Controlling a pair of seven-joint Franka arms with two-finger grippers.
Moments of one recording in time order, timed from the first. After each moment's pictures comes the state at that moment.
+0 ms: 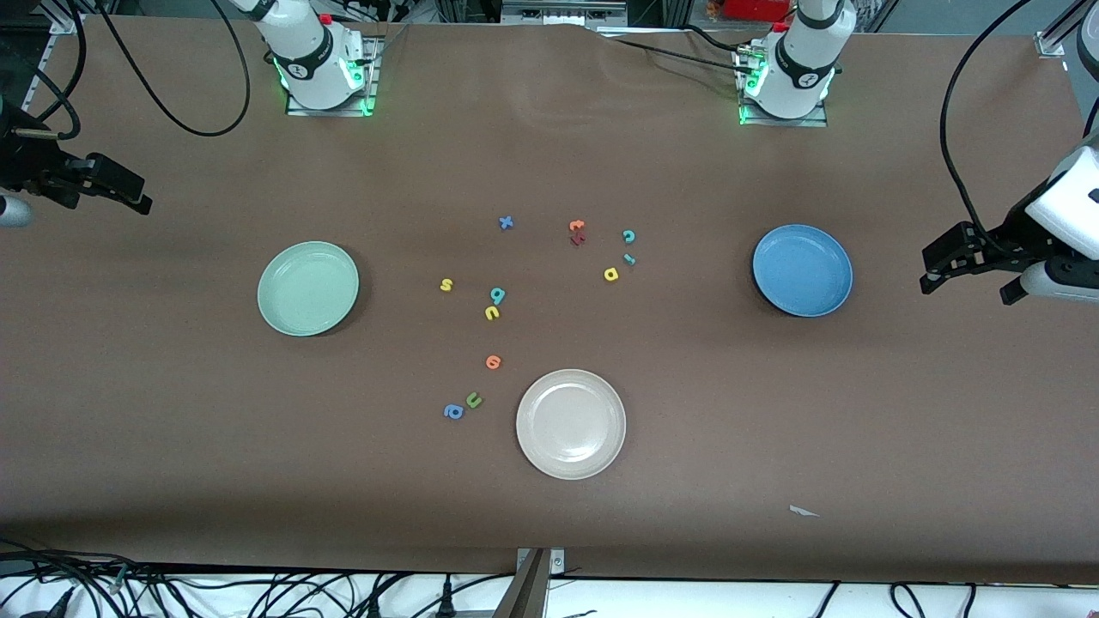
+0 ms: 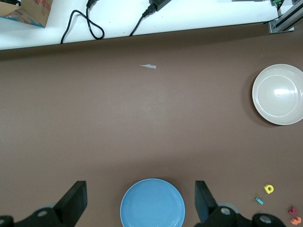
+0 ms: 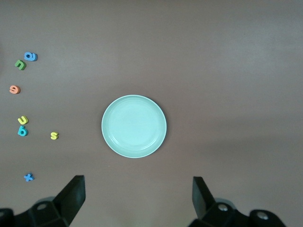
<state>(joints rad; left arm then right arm) -0.09 0.15 0.06 -1.47 -0.04 1.78 0.08 0.01 -0.02 -0.03 -1.64 0.01 1.60 0.06</state>
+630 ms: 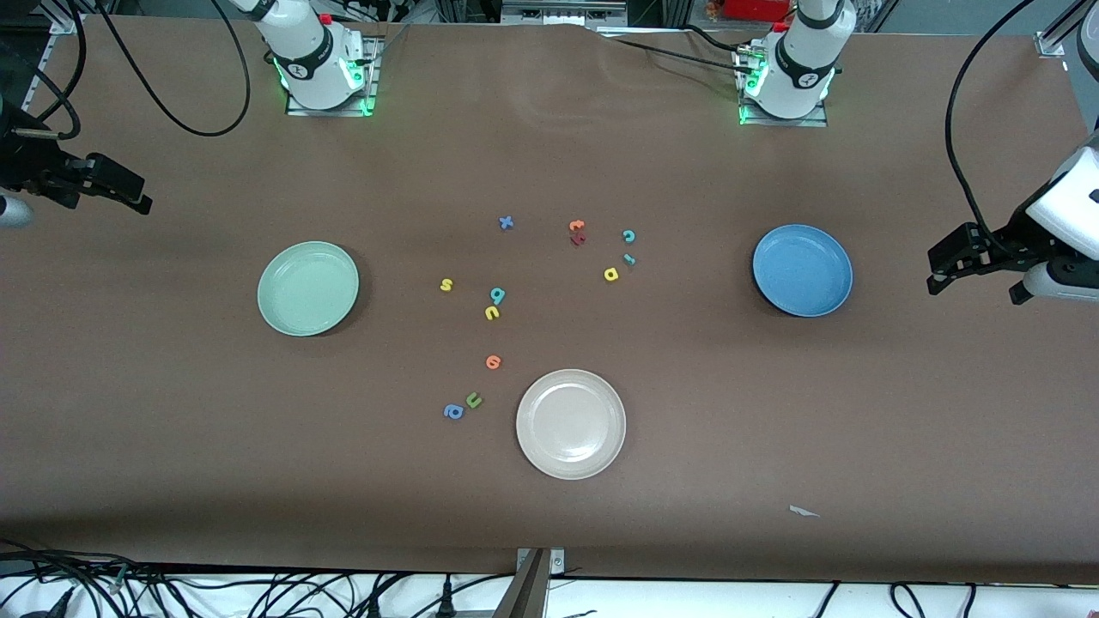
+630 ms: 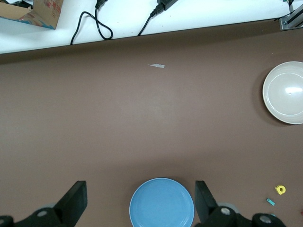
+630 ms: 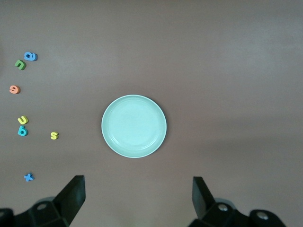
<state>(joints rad) -0.09 0.14 0.06 -1.47 0.00 1.78 0.08 0.01 -0.02 -0.03 -1.64 0.01 1.60 0.06</state>
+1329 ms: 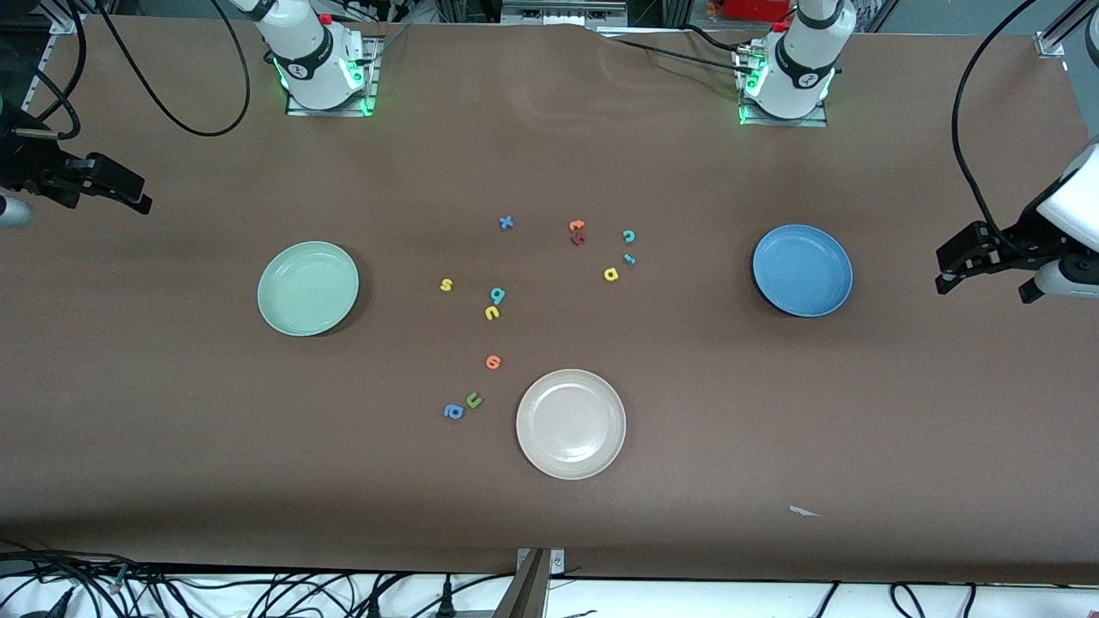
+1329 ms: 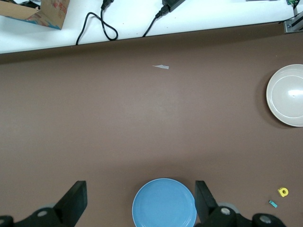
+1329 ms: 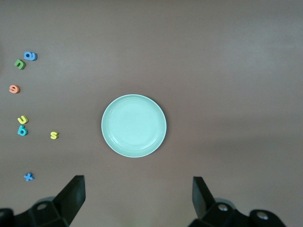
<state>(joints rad) -0.08 0.14 0.07 -1.47 0.00 1.78 0.08 0.01 -0.02 -0.03 -1.64 0.01 1.60 0.06</state>
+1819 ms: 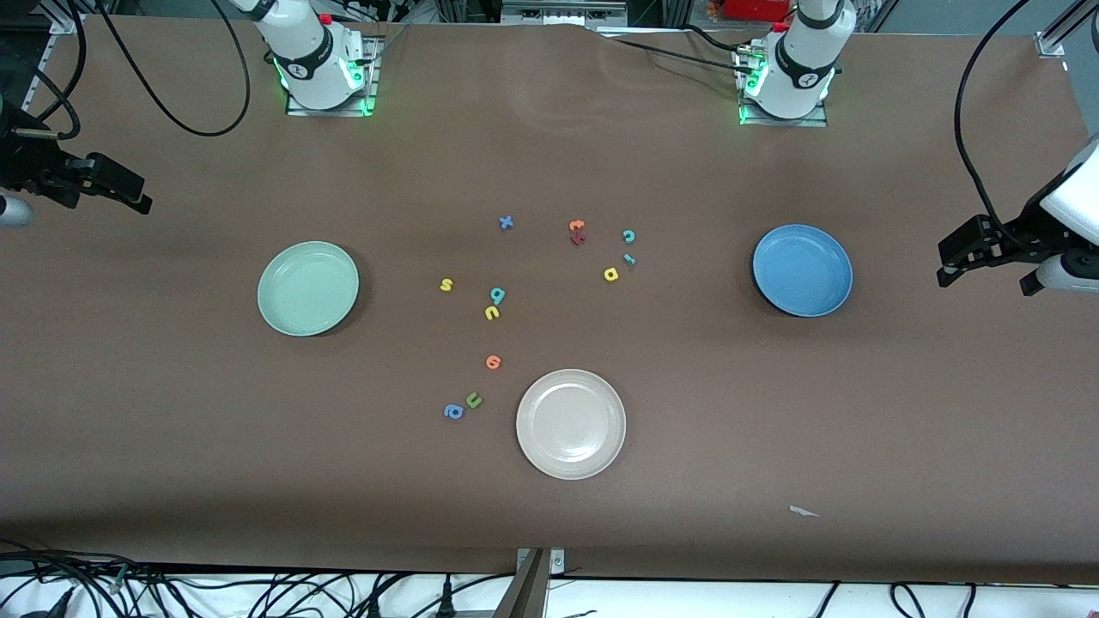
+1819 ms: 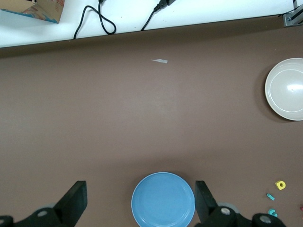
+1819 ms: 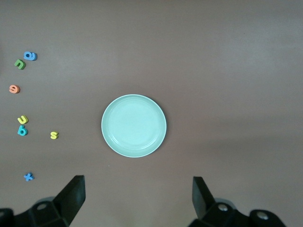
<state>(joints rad) -0.09 0.13 0.06 -1.47 0.00 1.75 0.08 0.01 -0.02 -0.03 -1.64 0.01 1.60 0.06</state>
